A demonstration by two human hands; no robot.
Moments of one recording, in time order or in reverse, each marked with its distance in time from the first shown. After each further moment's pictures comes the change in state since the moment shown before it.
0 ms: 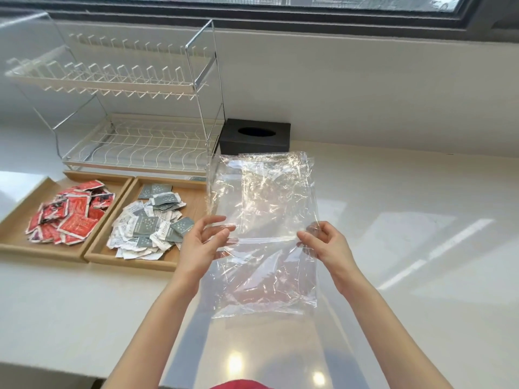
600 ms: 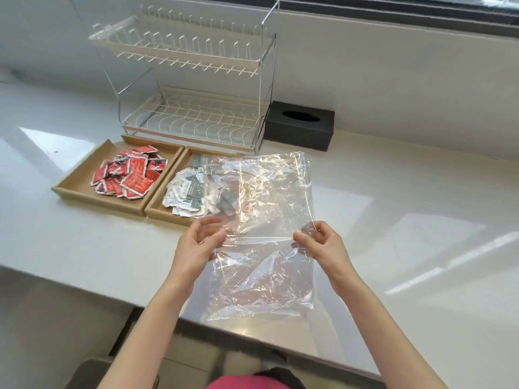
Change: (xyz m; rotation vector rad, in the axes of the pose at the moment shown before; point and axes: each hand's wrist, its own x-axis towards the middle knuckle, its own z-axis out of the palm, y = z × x) left_hand -0.065 -0.021 -0.094 0.044 0.106 -0.057; right_hand -0.055 0.014 0.083 -0.059 -0.134 0.022
